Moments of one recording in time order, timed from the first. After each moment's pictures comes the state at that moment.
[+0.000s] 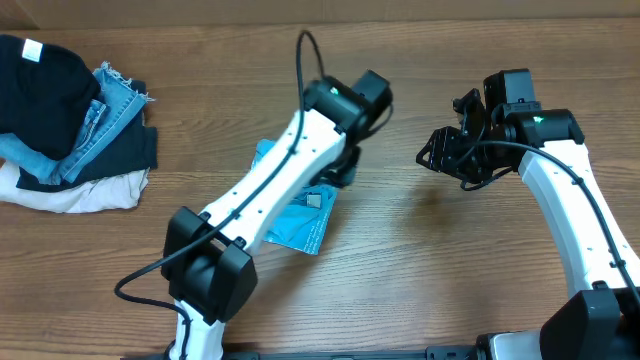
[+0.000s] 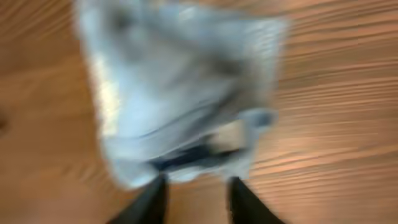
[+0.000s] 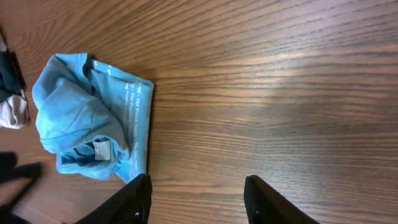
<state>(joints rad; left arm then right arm) -0.64 2.04 1.96 -1.54 -0.20 -0.45 0.07 1.58 1.33 -1.04 -0.42 0.28</state>
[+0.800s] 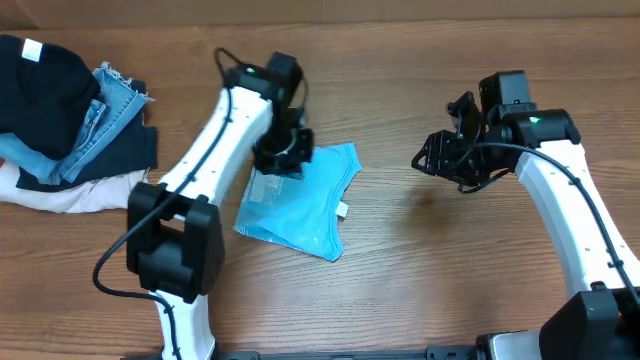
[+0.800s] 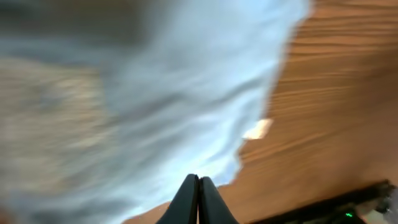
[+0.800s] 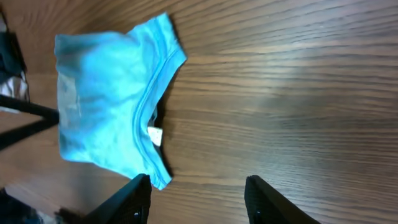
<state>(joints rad) -0.34 2.05 1.77 -1.36 0.29 -0.32 0.10 1.58 1.33 -1.06 -0.45 0.25</state>
